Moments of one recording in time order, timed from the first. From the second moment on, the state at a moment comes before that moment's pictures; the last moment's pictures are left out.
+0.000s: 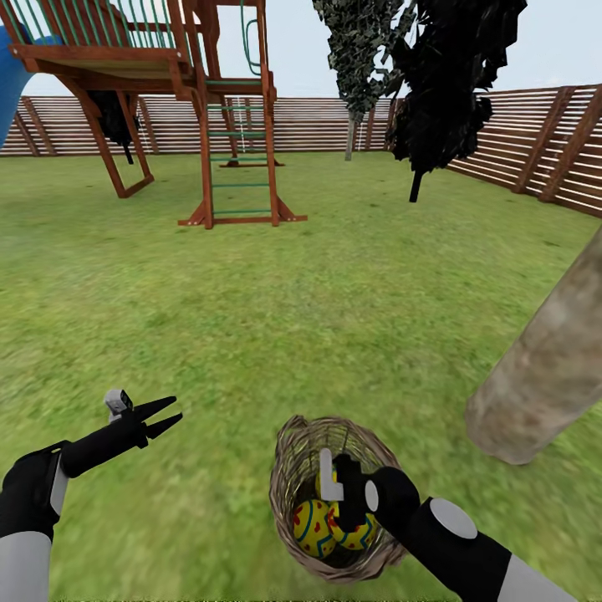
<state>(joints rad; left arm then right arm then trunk) -0.62 0.19 0.65 -0.88 -0.11 0.98 -1.56 -0.55 -0.20 0.85 -1.27 0.71 0.50 0.73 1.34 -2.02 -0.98</state>
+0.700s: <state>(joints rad) -0.62 0.19 0.65 -0.88 -0.11 0.98 -1.56 -0.55 -0.22 0.80 -1.28 0.72 0.50 0.73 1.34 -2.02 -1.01</state>
